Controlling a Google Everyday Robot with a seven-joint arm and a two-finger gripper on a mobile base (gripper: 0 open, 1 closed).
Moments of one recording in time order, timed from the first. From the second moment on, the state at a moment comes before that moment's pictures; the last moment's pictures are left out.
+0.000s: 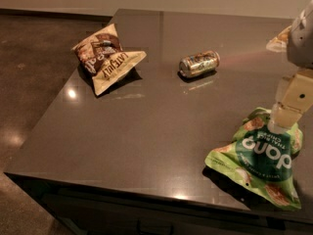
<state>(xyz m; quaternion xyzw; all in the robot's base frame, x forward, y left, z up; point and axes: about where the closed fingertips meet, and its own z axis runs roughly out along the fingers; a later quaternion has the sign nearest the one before) 0.438 -0.217 0.976 -0.60 0.78 -0.03 0.16</state>
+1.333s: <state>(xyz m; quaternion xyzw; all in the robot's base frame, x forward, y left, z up) 0.550 -0.205 0.943 -0.67 0.72 -0.02 0.17</state>
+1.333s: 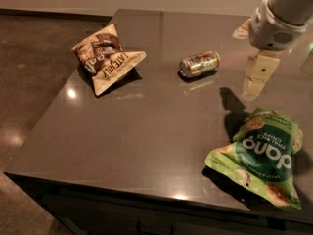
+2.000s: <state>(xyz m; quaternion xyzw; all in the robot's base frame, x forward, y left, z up) 0.618 -0.211 0.917 -0.73 0.67 -0.02 0.15</state>
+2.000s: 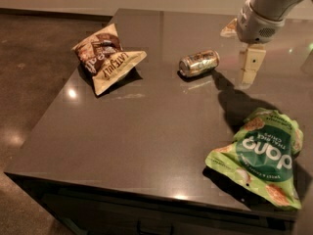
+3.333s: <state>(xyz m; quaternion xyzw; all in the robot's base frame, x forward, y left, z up) 0.684 -0.189 0.888 -0.79 0.60 -0.01 0.13</state>
